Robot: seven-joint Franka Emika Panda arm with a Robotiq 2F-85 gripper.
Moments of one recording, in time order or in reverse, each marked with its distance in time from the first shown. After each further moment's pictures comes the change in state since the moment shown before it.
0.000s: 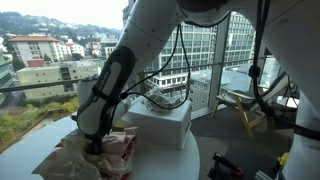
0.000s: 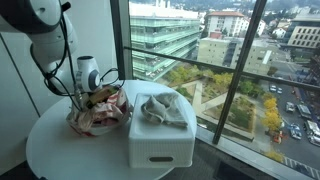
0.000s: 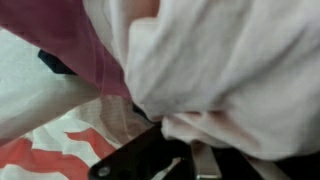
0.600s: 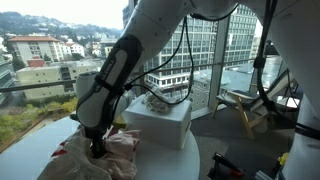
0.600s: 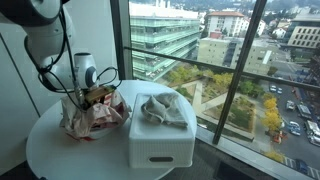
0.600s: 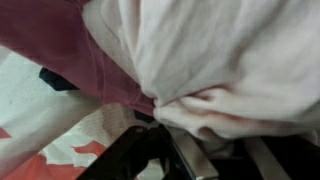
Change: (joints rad) arm -0.096 -0.072 0.116 -0.067 -0.025 -0.086 -0.018
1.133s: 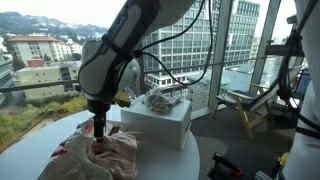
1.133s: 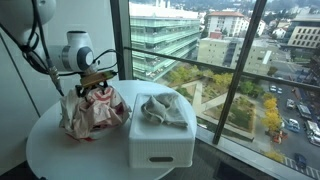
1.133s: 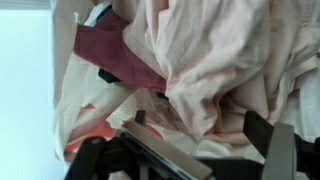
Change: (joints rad) arm -0.052 -0.270 0.024 -0.145 0.096 -0.035 0.044
